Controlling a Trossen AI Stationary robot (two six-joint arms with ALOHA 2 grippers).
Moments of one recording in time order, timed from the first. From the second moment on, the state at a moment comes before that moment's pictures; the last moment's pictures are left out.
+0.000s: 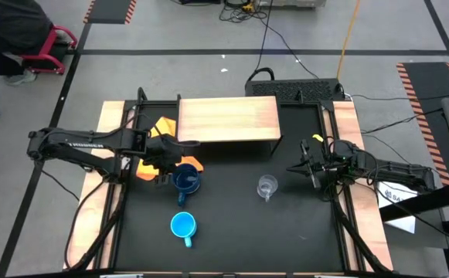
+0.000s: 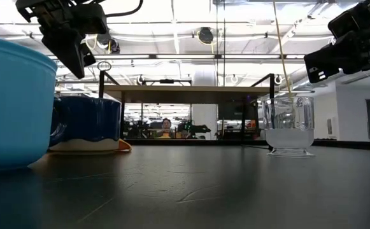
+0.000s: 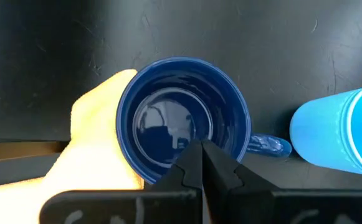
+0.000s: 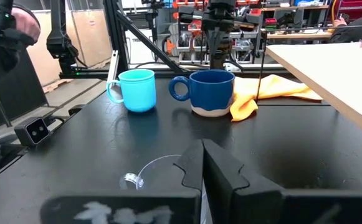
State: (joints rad) left arm 0.06 1.11 0.86 -0.82 0.18 -0.09; right arm -0.21 0.15 0.07 -0.05 -0.39 0.02
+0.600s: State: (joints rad) left arm 0.06 1.11 0.86 -0.81 0.18 -0.09; right arm -0.21 0.15 0.07 -0.05 -0.39 0.02
